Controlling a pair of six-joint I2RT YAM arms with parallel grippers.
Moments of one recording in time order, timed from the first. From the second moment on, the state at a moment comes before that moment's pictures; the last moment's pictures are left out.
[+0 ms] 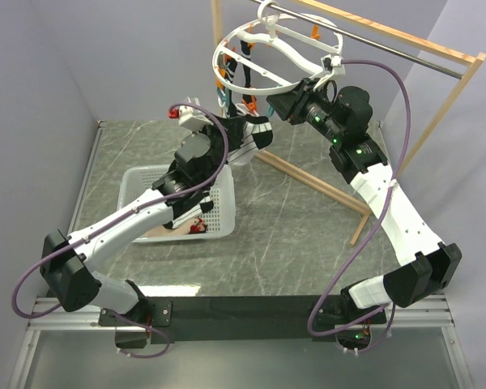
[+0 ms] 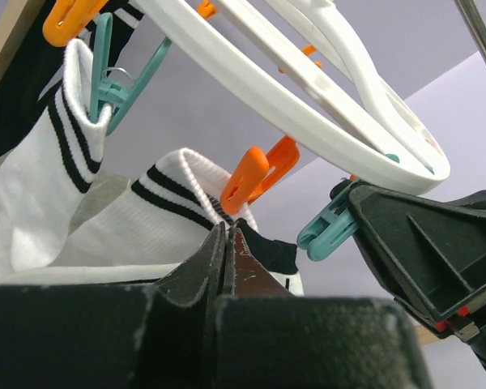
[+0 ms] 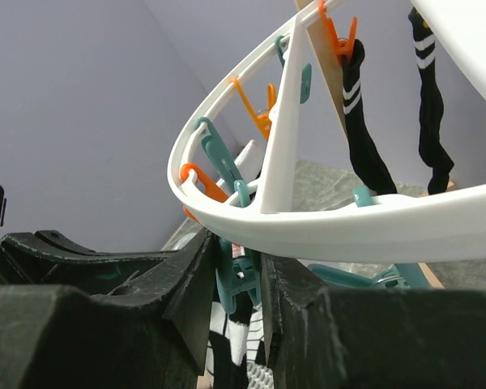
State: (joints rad) left arm -0.81 1.40 1.26 0.29 -0.52 -0.78; right arm 0.38 1.40 1.52 -0.03 -0.30 0.49
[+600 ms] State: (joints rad) left arm -0.81 1.43 1.28 0.36 -0.49 -0.78; right arm 0.38 1.40 1.52 -0.03 -0.29 0.49
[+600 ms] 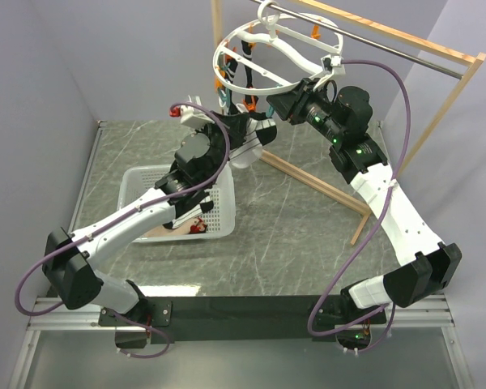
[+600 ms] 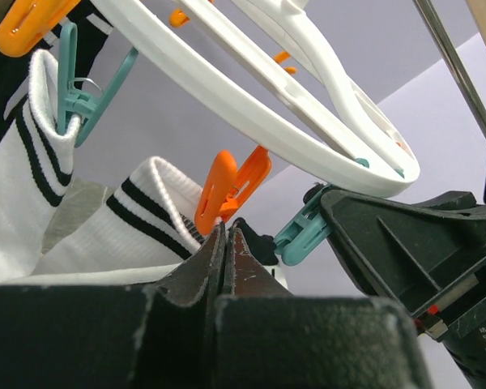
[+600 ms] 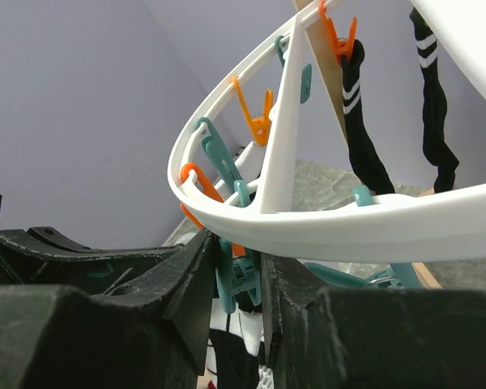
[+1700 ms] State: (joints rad) left arm -0.81 1.39 1.18 0.44 -0.49 -0.80; right arm 0.38 1.40 1.52 -0.04 -0.29 0.48
